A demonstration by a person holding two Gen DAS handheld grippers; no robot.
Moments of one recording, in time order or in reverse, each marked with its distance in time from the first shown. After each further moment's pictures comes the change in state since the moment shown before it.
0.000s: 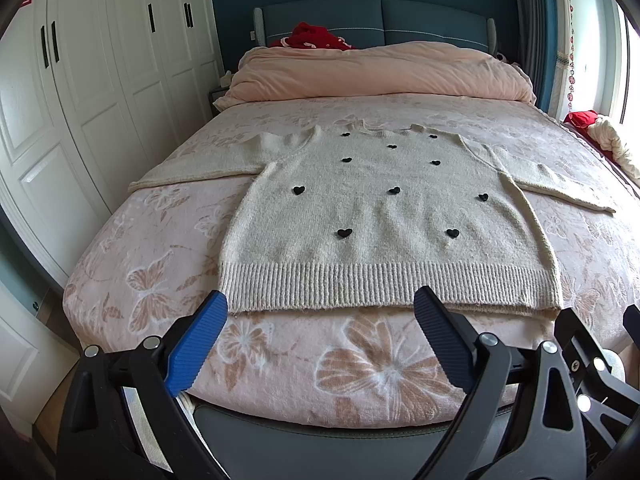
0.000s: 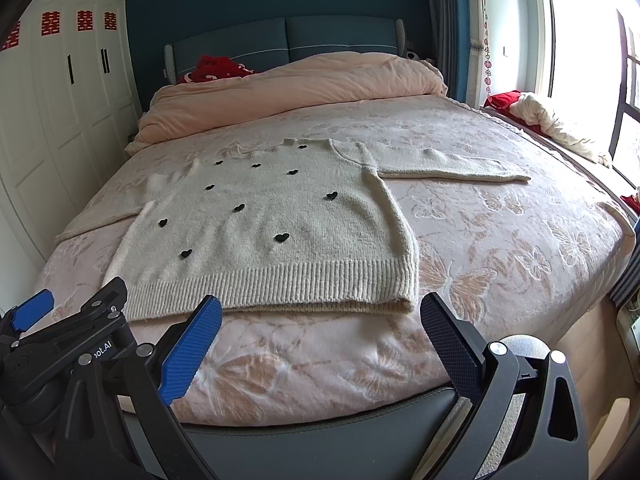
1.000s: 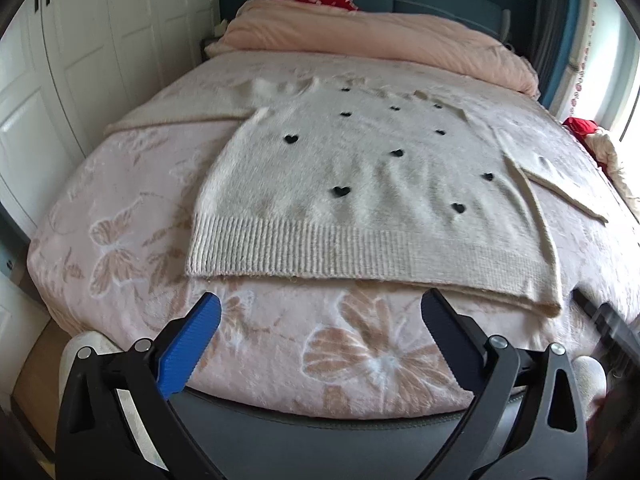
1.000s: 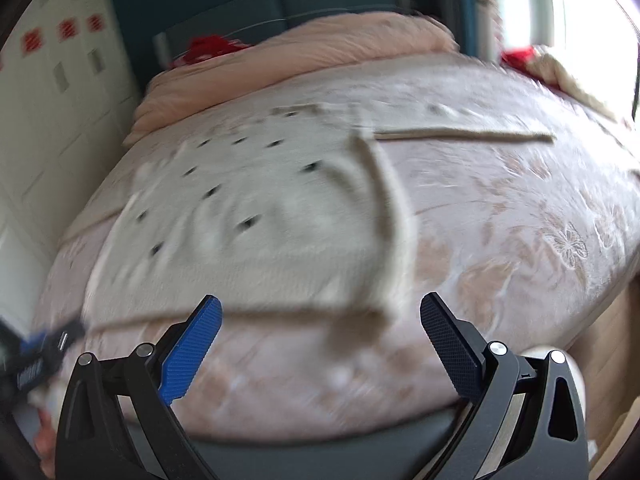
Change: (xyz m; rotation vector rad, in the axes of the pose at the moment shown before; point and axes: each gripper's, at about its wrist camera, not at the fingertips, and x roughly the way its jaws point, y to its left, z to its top) left arm 0.057 0.026 -0.022 -0.101 0.168 -0.094; right arm 0.089 -0.082 0.017 0.114 0.145 0.091
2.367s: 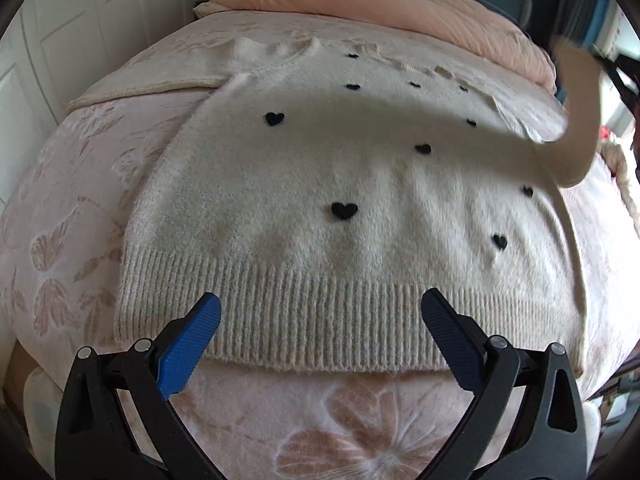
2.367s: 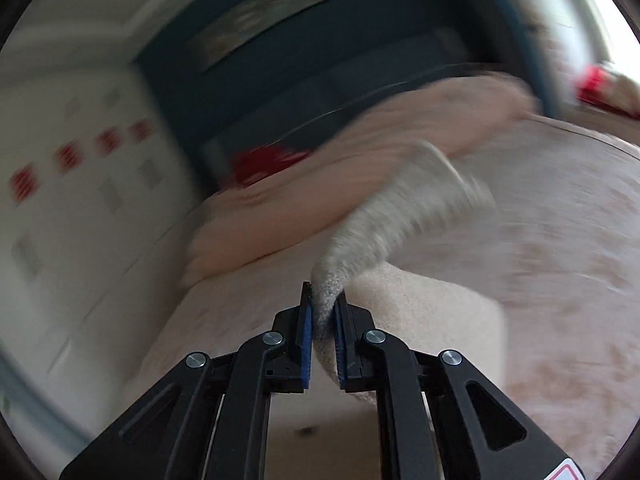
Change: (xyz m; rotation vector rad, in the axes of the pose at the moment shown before) left arm 0.094 -0.002 0.056 -0.066 0.114 -0.040; right arm 0.130 0.015 0.333 -0.028 -0.245 0.476
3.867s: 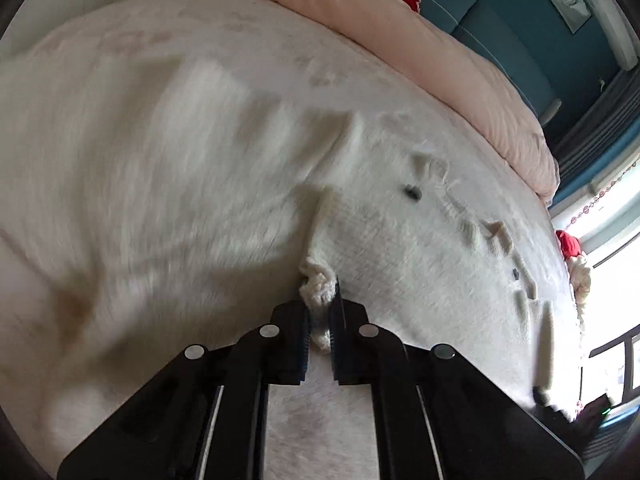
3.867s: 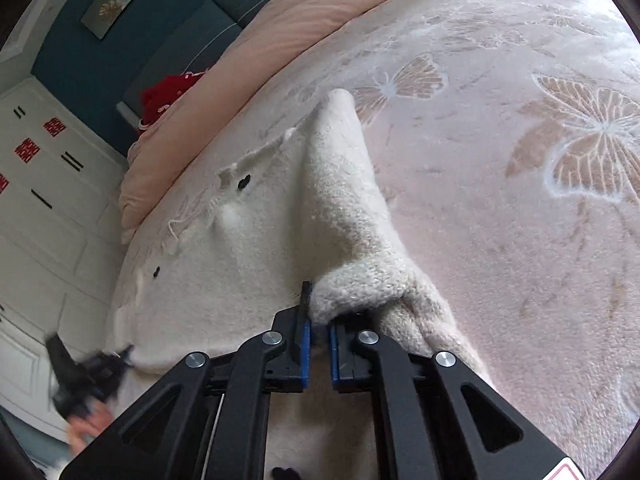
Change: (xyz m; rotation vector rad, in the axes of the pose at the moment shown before) left arm 0.190 0.052 0.227 -0.286 -0.077 -0.260; right arm 0.073 -0.077 -0.173 0.371 0.241 -0.239
